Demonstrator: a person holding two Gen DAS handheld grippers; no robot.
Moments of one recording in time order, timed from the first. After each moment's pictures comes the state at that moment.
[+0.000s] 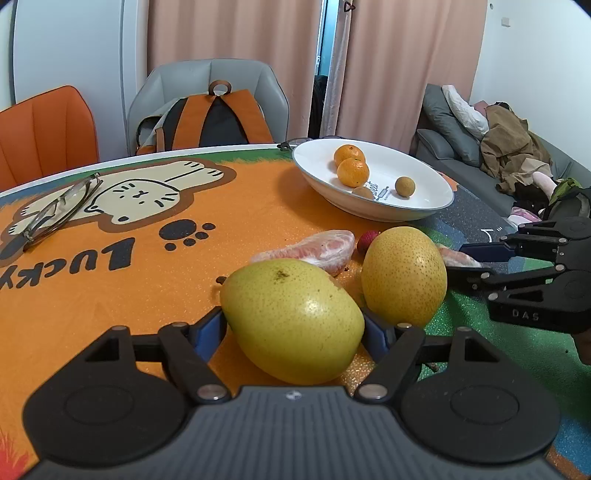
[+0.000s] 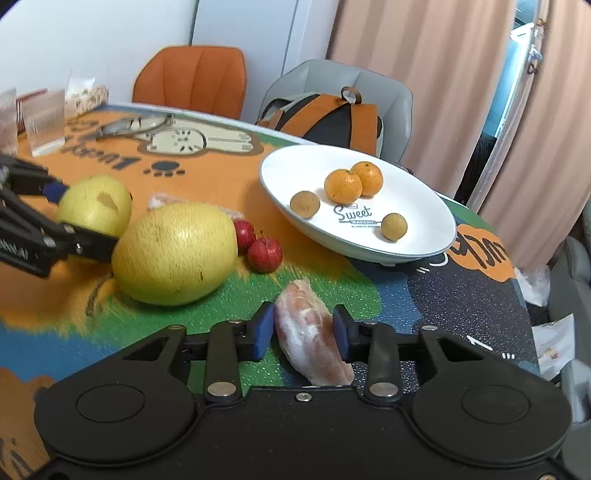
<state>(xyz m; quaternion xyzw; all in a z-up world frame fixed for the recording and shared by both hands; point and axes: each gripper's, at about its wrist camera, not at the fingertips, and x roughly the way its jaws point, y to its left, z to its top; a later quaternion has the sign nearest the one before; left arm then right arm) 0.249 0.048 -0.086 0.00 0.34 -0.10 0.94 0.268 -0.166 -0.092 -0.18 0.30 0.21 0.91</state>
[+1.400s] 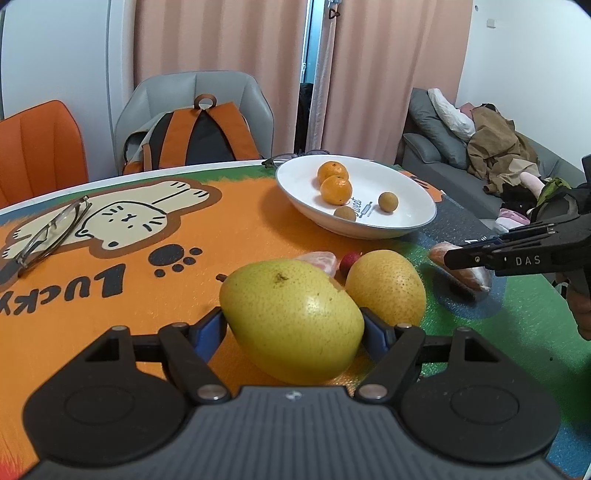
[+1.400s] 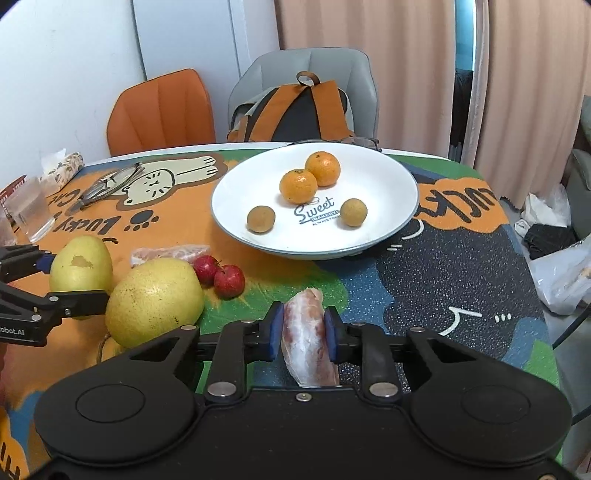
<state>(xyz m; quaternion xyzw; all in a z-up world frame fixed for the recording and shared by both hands) 0.250 0.042 -0.070 0.00 0.32 -0.13 0.94 0.298 -0.216 -0.065 -0.03 0.36 0.21 0.91</state>
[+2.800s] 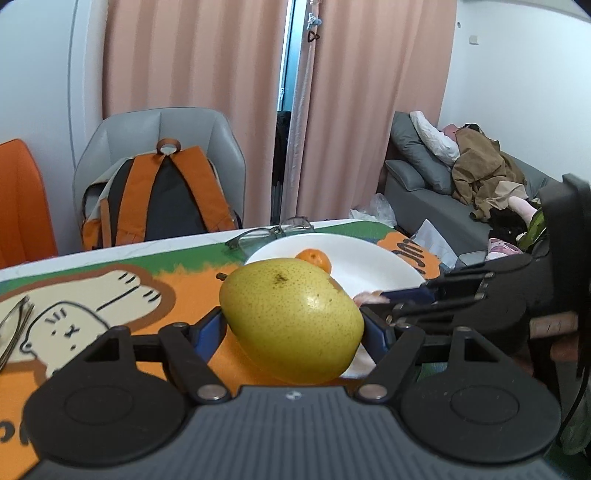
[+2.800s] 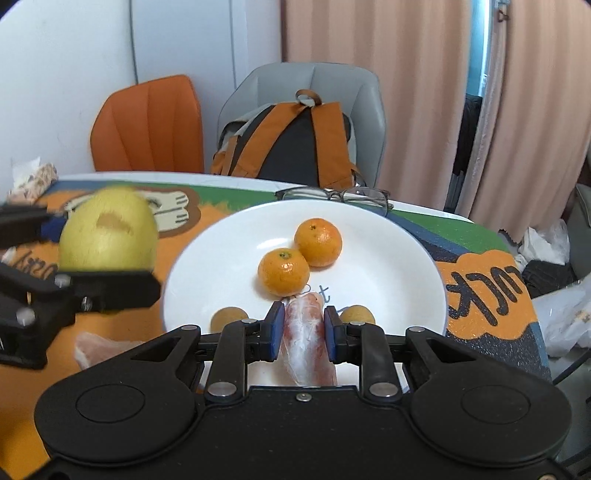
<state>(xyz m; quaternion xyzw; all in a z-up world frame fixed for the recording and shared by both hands) 0.360 0.002 -0.033 0.00 0.29 -0.16 0.94 0.392 -0.173 -0.062 -0.07 0.33 0.20 0.92</state>
